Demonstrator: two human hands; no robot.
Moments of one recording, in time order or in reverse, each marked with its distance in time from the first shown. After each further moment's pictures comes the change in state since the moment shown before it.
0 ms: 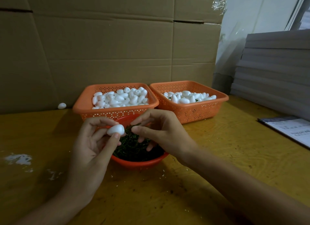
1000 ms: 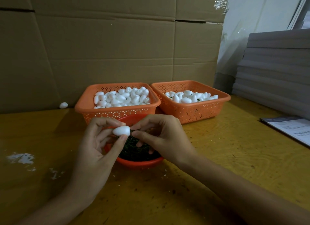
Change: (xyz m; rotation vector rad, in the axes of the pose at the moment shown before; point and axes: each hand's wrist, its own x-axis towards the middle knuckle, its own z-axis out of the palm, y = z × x) left_hand 0.001 -0.001 -0.002 0.036 -0.061 0.014; right_hand -0.008 0.010 0.008 -0.231 0.075 -0.070
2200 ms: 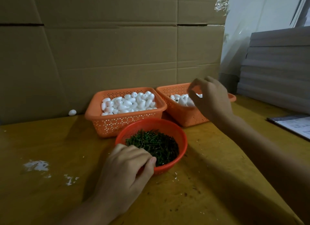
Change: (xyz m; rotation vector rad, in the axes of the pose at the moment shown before) left_hand -0.010 0.044 0.015 0.720 -0.409 0.133; right_hand 0.059 0.017 -0.105 -1.030 0.448 0.074
